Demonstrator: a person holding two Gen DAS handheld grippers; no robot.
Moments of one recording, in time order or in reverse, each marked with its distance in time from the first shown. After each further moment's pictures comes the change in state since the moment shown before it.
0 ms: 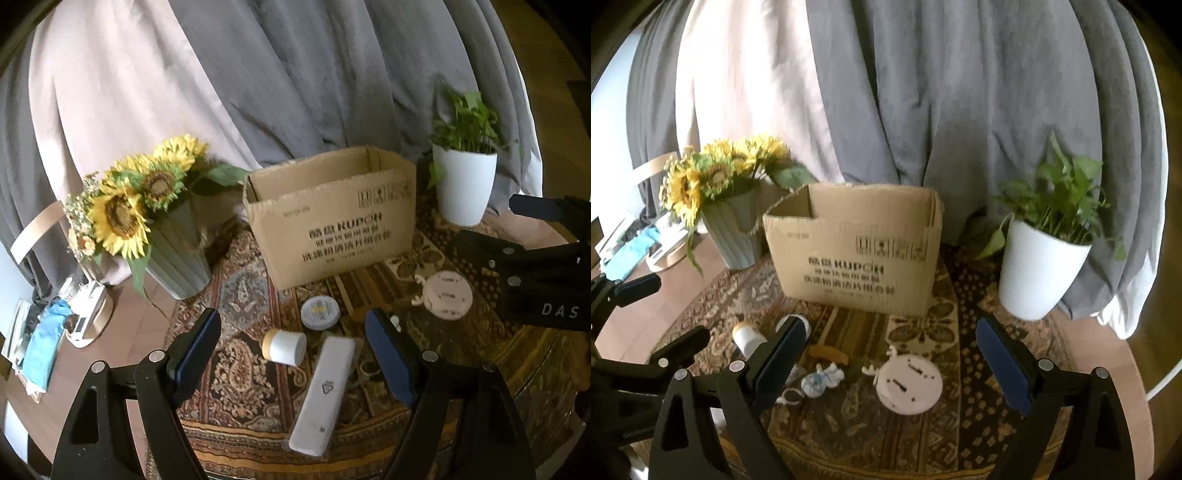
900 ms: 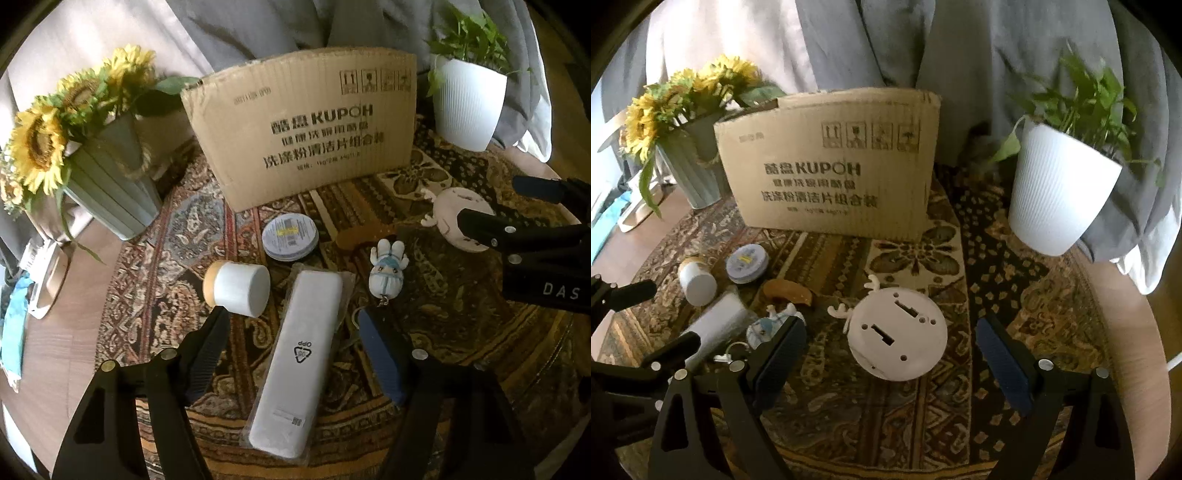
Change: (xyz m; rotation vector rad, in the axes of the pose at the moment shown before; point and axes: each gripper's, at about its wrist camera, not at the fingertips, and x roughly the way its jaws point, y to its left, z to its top) left arm 0.087 -0.018 -0.036 0.024 0.253 -0.089; right arm 0.078 -0.014 -0.050 0.014 0.216 -0.034
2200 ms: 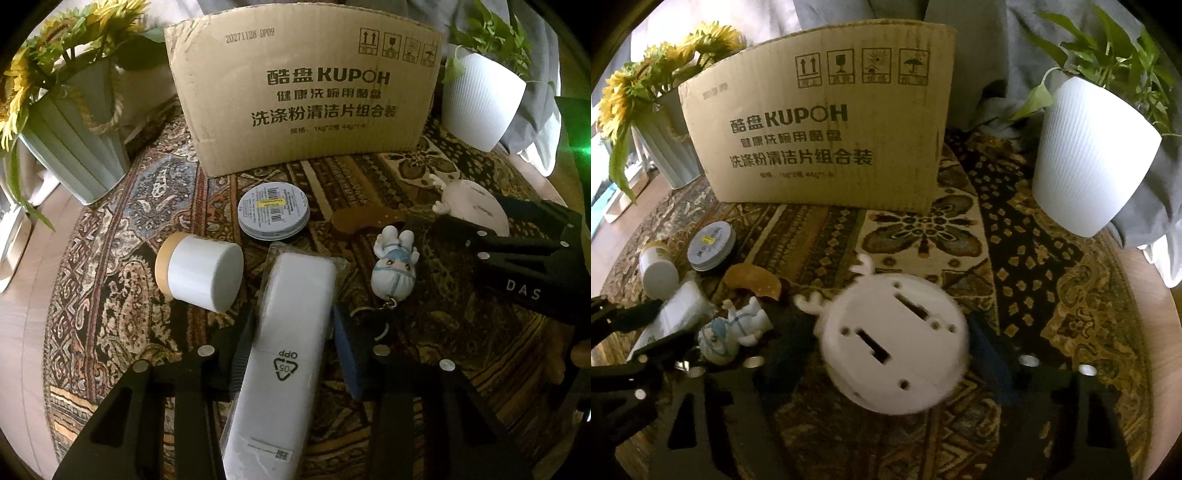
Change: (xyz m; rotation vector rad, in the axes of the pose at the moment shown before) left arm 0.039 0.004 -0.002 -0.098 0.077 -0.123; right arm 0.058 -0.003 -0.004 -0.005 0.084 0.011
